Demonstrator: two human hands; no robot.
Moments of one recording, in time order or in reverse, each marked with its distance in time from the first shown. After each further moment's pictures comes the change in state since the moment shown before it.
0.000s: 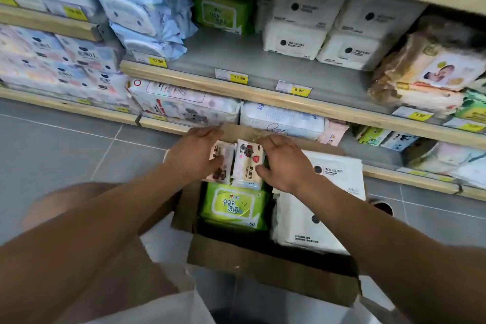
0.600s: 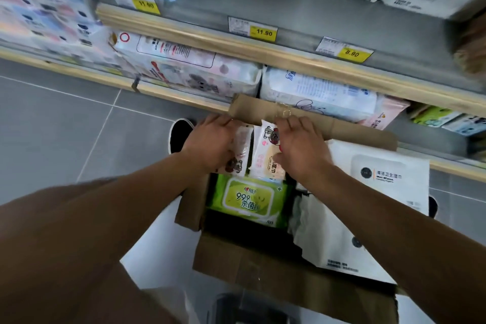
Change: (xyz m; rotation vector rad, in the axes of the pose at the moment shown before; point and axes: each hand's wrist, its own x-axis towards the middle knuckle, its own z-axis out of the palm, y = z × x) left_hand 0.057 -0.039 0.075 0.075 -0.212 -0.011; right_hand 0.076 0.018 0.062 -0.075 -0.091 0.102
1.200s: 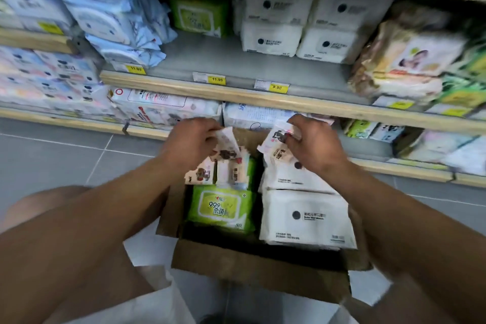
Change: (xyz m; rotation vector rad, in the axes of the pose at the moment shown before) left_hand -0.056 0.089 -0.096 -0.357 0.385 0.017; right_hand -0.116 0.073 -0.096 0.343 0.447 0.094
